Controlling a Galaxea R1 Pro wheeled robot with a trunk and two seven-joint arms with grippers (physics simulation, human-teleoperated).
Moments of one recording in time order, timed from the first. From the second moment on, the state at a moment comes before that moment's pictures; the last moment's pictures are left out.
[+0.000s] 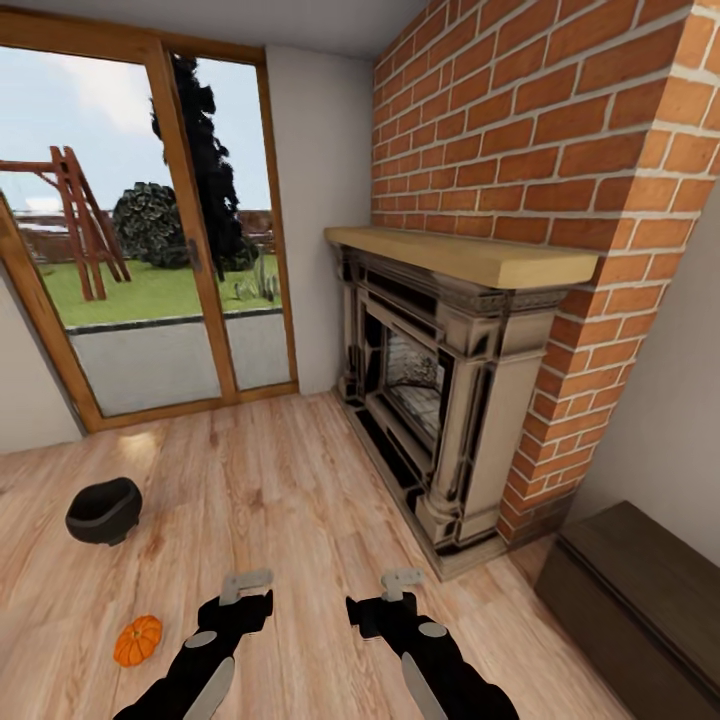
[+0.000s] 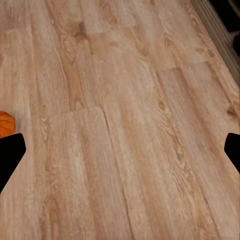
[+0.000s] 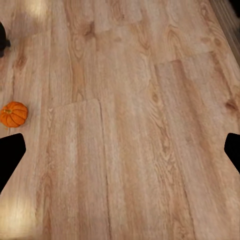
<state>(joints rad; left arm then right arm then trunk) -0.27 0.12 -0.40 -1.08 0.49 0.29 0.43 -0.34 0.15 0.42 -0.89 -0.28 0.30 -0.09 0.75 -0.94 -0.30</state>
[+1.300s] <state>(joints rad) -0.27 0.12 -0.40 -1.05 0.49 0.30 0.42 -0.34 0.15 0.51 -0.89 -0.28 0.29 -0.12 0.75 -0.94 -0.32</state>
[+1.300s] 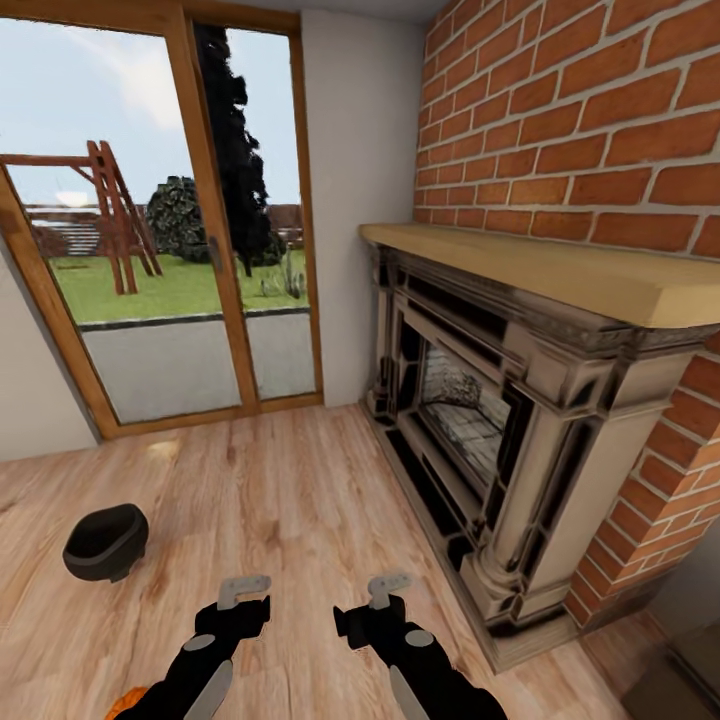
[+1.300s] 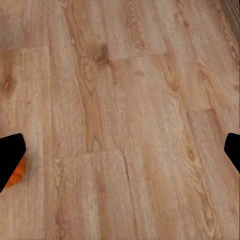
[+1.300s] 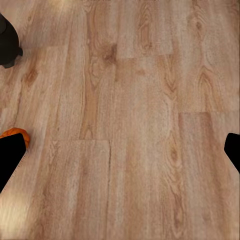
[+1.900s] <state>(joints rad) -0.27 0.12 -0.40 -1.05 0.49 0.30 0.42 -0.34 0.15 0.52 -0.89 -0.28 0.29 -0.12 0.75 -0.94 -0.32</state>
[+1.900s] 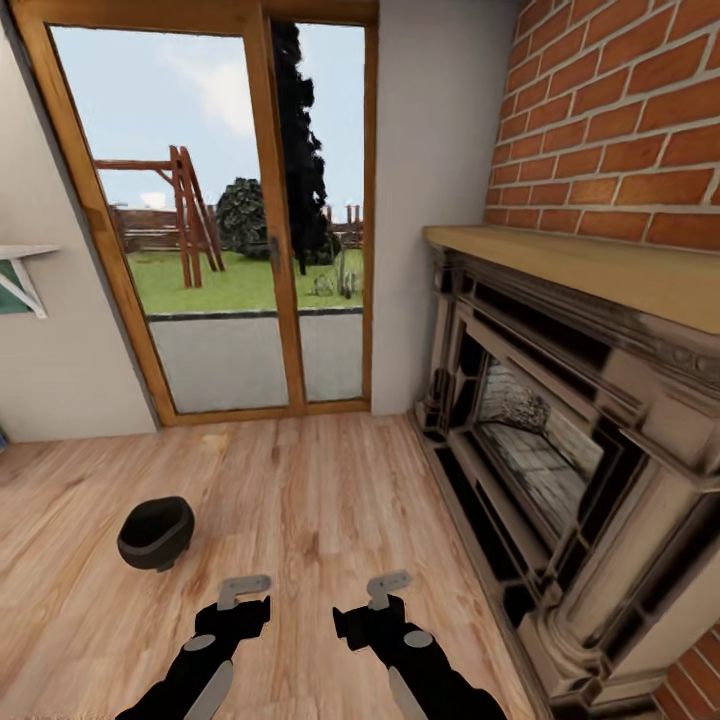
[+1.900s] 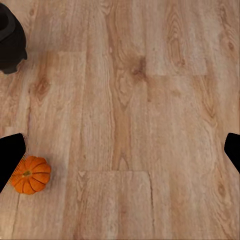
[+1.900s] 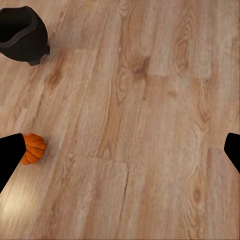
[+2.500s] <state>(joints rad) -0.27 0.12 -0.40 -1.05 0.49 0.30 0.42 -0.34 0.15 0.52 -0.89 -0.27 0.29 -0.12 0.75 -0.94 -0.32</state>
